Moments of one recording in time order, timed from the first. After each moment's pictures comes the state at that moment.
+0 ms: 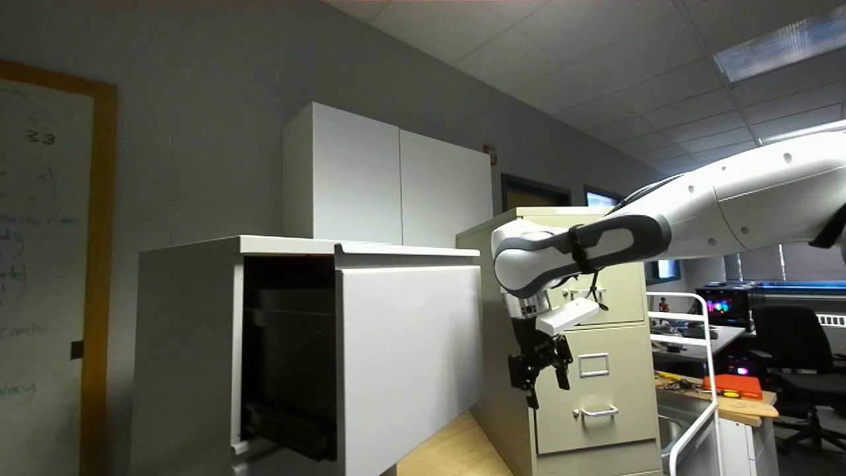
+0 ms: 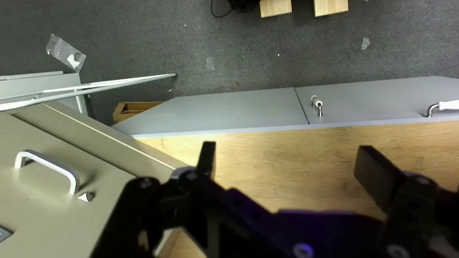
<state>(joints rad) -0.12 -0.31 -0.01 -2.05 -0.19 1.67 0.06</state>
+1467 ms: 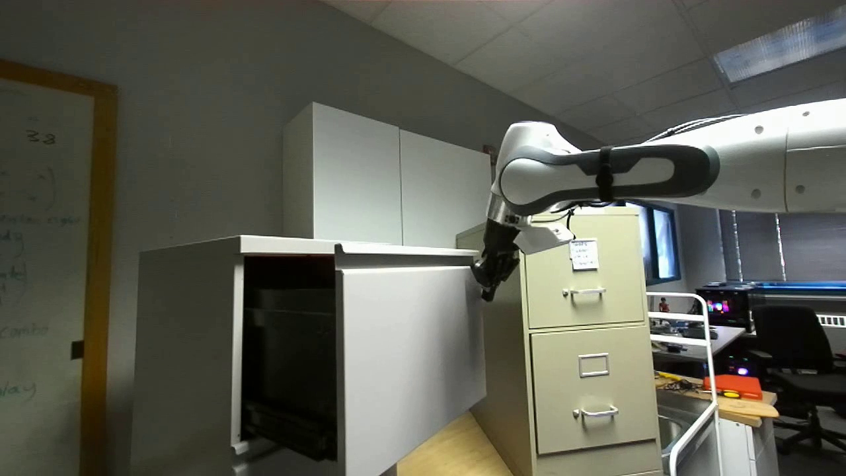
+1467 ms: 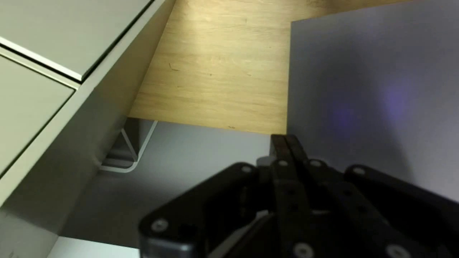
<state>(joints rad) -0.02 -0.39 -0.01 -1.81 -0.16 1.92 -0.02</state>
